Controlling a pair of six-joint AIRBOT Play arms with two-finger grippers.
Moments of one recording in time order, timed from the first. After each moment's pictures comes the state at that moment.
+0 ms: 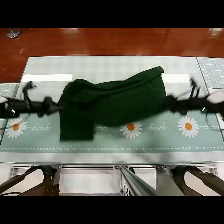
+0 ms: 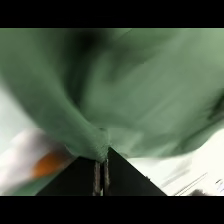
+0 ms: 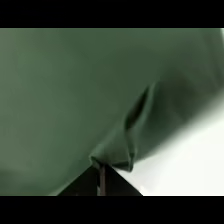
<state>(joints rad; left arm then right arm) 0.34 -1.20 0.76 0.61 -1.21 -1.11 -0.16 -1.13 0.79 -0.88 0.99 1.49</state>
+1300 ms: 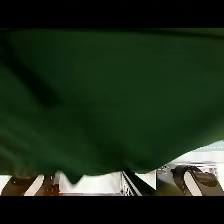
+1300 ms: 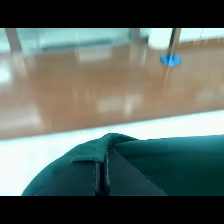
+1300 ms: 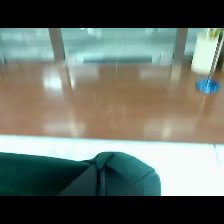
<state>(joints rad) -0.05 -0.68 1.87 1.43 -1.42 -1.52 -0.15 -0.59 1.82 -1.30 1.48 1.59</state>
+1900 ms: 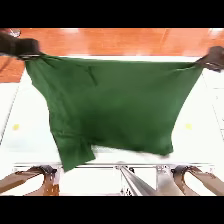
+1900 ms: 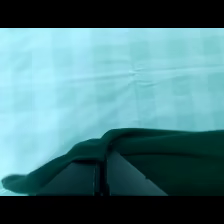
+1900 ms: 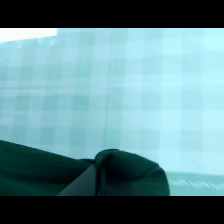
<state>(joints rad) -0.07 -1.30 1.62 1.43 -1.27 -1.56 -0.15 -1.09 1.40 -1.15 1.23 1.52</state>
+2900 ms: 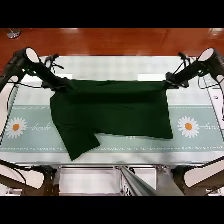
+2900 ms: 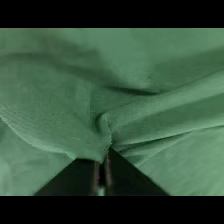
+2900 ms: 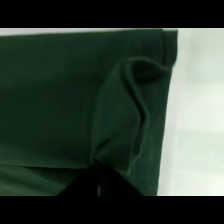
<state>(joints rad) 0.00 -1.72 1.50 1.32 -1.36 -1.46 -0.15 -1.80 1.57 -1.17 1.34 1.46</state>
